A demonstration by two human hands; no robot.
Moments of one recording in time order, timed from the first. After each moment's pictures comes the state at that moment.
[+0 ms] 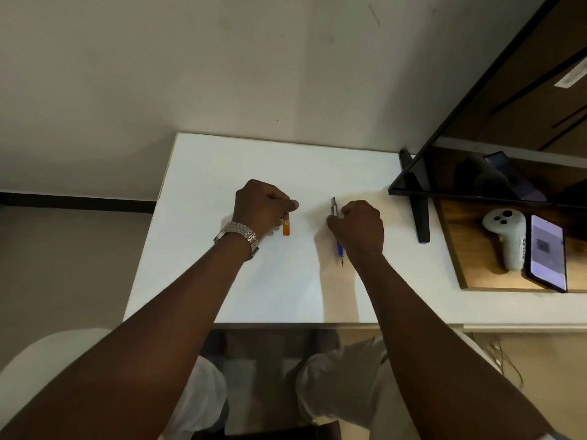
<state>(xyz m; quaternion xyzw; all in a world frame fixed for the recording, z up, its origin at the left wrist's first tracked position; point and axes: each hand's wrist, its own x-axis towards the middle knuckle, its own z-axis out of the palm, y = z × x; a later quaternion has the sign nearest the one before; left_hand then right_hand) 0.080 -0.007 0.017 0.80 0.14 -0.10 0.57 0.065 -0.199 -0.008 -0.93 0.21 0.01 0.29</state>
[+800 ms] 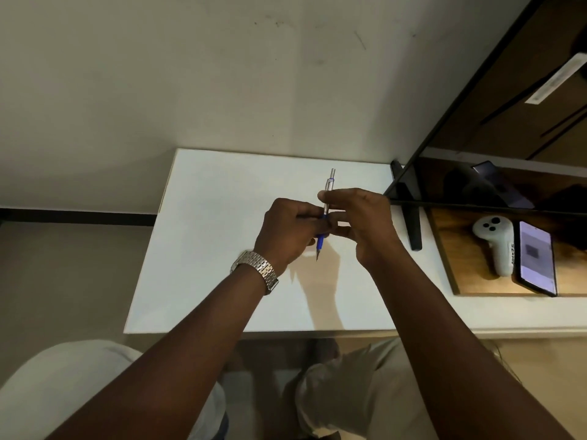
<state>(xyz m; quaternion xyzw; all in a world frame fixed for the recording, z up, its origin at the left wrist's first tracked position) 0.042 -0.048 0.056 0.75 0.04 -0.13 0.65 0.050 -0.190 0.080 -0.68 0.22 0.04 0.69</state>
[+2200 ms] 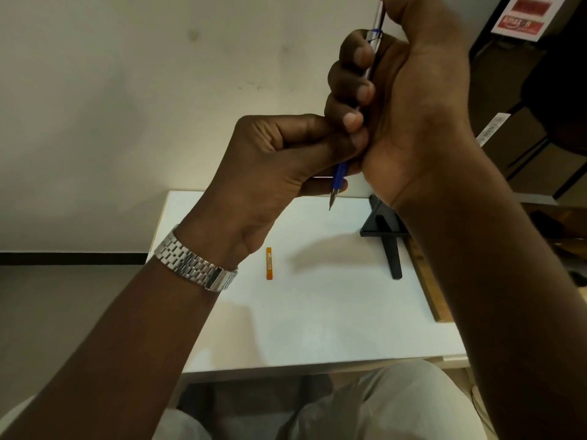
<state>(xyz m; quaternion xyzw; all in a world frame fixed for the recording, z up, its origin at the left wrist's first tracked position) 0.032 -0.030 0.236 0.58 -0.18 -0.04 0.79 0.030 -0.161 0.305 -0.61 -0.06 0.02 0.79</state>
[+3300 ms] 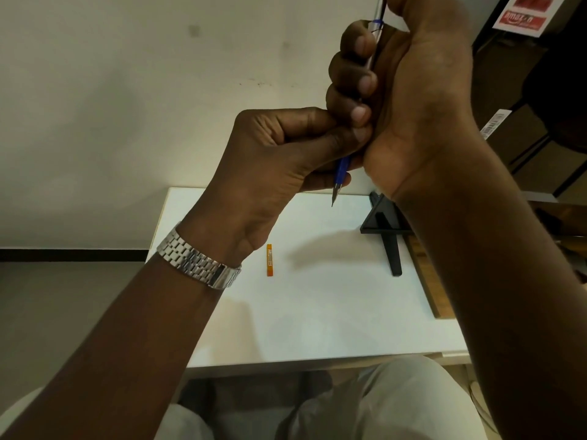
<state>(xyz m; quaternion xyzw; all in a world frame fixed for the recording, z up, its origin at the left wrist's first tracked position) 0.032 -0.031 0.235 0.58 -0.18 -0.03 0.79 0.035 -0.160 0.309 -0.60 -0.08 0.04 0.79</state>
